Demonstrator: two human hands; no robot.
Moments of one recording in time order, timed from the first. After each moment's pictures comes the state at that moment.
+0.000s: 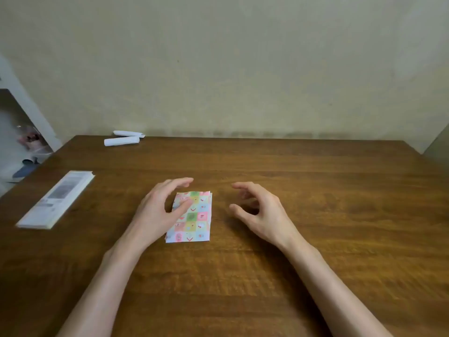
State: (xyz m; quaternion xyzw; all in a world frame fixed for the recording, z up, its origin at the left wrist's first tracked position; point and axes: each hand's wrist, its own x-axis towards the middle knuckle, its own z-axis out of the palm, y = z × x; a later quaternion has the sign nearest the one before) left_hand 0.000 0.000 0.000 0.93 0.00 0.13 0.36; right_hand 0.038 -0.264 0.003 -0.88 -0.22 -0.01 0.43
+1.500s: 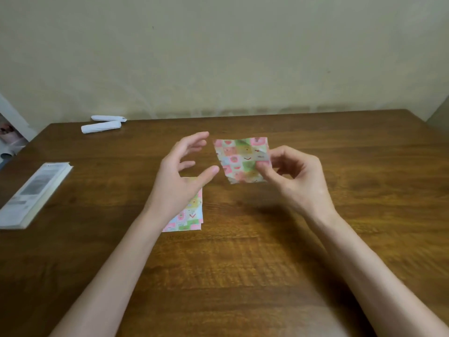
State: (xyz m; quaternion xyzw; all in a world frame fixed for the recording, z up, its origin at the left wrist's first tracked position) left_hand 0.024 -0.062 0.026 0.83 -0.09 0.17 0.52; right_hand 0.045 -0.307 0.024 -0.77 -0.19 -0.11 0.59
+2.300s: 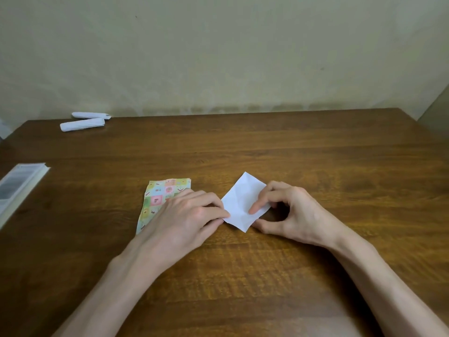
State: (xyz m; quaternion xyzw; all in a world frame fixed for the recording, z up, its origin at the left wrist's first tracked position) left_hand 0.003 -0.076 -0.012 0.93 -0.31 0.13 0.16; right_hand 0.043 -0.346 -0.014 -0.88 -0.28 0.05 0.39
